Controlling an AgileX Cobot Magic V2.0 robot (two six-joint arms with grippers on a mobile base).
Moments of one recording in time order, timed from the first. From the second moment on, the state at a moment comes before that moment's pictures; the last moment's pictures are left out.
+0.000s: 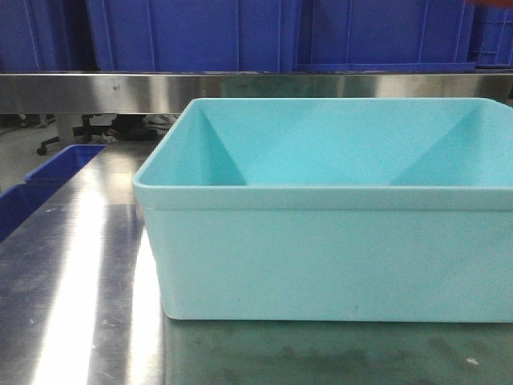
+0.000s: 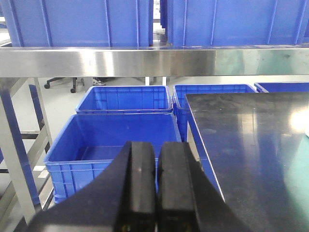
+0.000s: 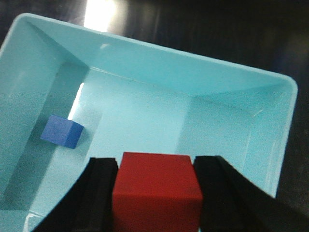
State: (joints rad) left arm -0.05 -0.01 0.01 0.01 0.13 -0.02; right arm 0.37 1.15 -1.20 0.01 0.90 0.15
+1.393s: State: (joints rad) left arm -0.05 -0.01 0.01 0.01 0.13 -0.02; right arm 0.37 0.17 -0.65 0.01 0.82 0.07
